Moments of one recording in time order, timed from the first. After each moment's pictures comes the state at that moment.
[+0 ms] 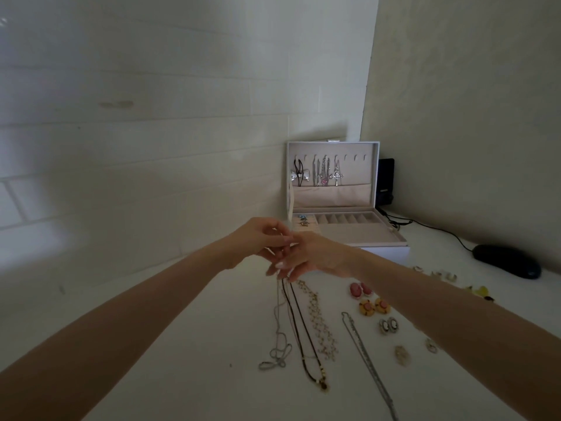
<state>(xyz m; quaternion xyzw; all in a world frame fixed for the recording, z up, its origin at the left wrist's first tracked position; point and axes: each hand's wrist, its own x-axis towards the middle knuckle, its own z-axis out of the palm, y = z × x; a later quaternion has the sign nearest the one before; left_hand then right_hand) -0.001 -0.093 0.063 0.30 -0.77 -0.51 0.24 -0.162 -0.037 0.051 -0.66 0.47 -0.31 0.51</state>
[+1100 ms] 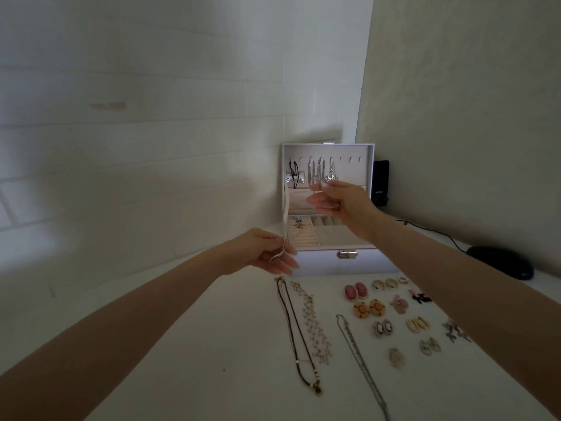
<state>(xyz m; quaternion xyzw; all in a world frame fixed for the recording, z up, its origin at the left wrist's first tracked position) -0.009 -0.101 0.052 0.31 -0.72 -0.60 0.16 -0.222 -0.060 0.093 -0.49 0.47 -0.60 0.42</state>
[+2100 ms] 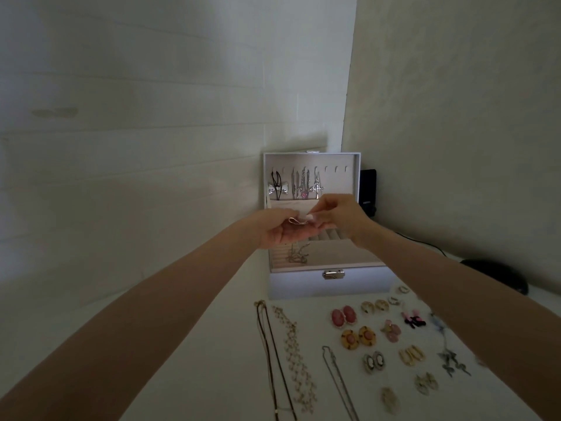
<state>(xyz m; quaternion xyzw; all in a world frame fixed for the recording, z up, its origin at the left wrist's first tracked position) -0.105 -0.133 0.100 0.34 -0.48 -0.78 0.23 -0.260 -0.084 0.088 -0.56 0.57 -0.52 0.29</state>
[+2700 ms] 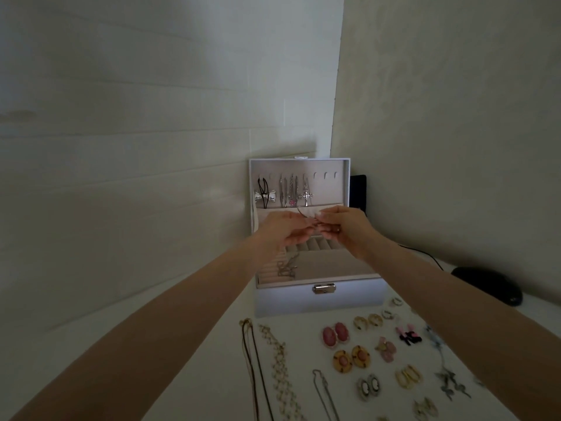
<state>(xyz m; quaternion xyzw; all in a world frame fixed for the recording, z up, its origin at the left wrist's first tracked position) -0.147 -0.154 0.077 0.31 -0.61 -0.65 0.33 -0.294 -0.097 0.074 -0.42 0.52 -0.62 0.40</state>
